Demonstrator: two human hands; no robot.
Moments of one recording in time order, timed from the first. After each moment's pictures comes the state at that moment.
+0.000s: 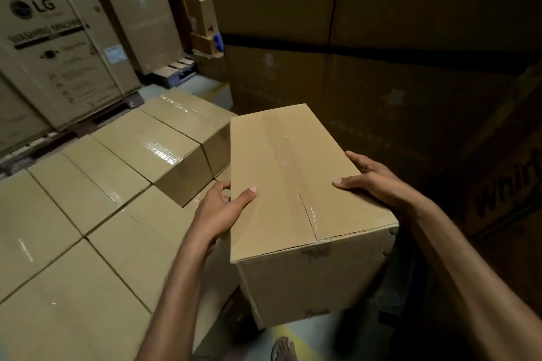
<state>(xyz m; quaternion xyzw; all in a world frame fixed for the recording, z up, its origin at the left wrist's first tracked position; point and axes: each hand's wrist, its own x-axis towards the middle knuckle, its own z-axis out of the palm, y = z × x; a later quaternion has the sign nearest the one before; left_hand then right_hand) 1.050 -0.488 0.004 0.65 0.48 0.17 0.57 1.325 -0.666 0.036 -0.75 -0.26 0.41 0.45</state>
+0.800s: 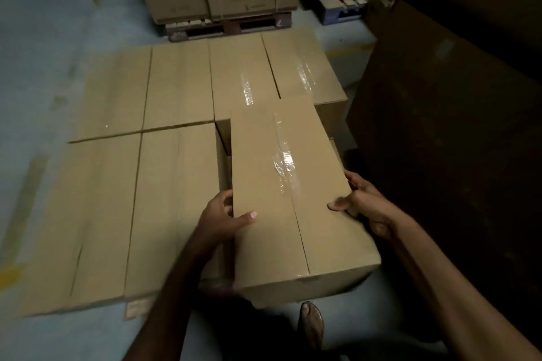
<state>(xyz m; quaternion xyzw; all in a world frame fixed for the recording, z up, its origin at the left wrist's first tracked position) 1.133 -0.422 -0.125 0.43 0.68 0.30 0.51 1.451 -0.368 -0.101 -0.64 -0.39 0.61 0.24</state>
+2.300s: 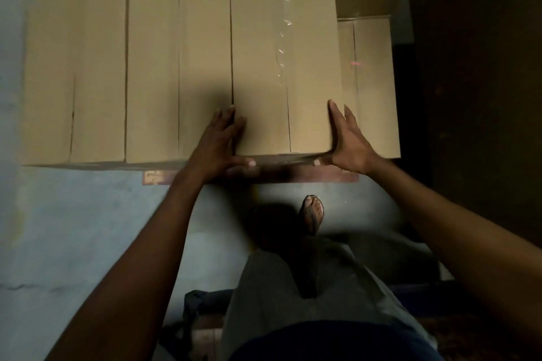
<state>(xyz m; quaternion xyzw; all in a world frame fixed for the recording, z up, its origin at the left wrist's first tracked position) 1.086 -0.498 -0.290 0.65 0.69 0.05 0.32 1.415 -0.410 -0.291 -0.57 -0.70 0.44 -0.03</state>
